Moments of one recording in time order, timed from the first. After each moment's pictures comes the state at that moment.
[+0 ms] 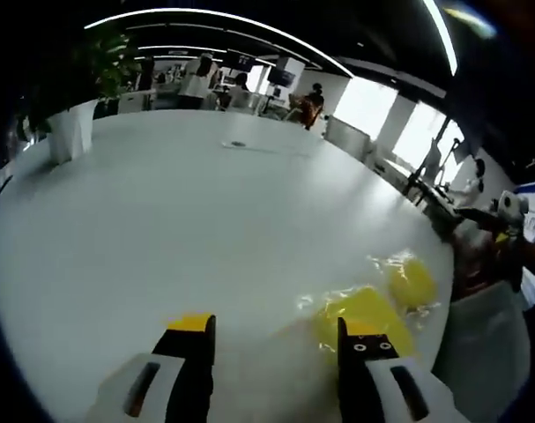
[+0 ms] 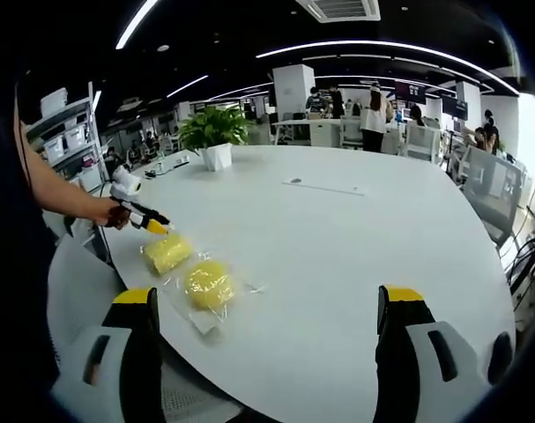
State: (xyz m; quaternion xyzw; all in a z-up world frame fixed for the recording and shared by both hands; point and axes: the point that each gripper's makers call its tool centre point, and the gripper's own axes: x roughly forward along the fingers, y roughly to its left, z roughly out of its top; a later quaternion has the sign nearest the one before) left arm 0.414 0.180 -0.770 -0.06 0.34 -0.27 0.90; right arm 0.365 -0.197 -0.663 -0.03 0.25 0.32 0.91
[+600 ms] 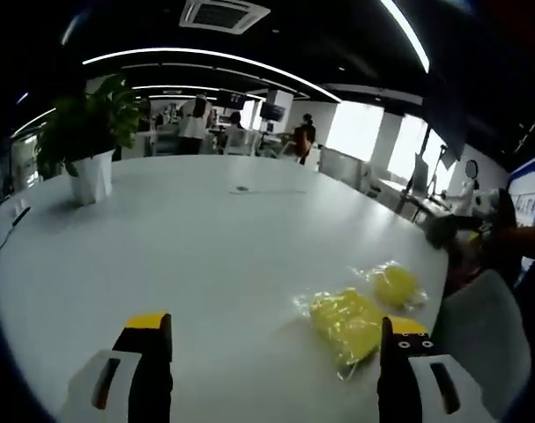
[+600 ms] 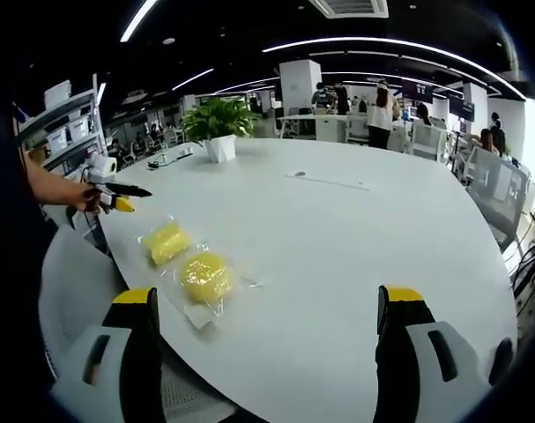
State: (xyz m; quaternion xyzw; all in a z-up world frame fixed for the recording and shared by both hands) left arm 0.376 0.219 -0.722 -0.04 0.27 -0.27 0.92; right arm 0.365 -0.191 -0.682 -0.04 0.26 0.34 0.90
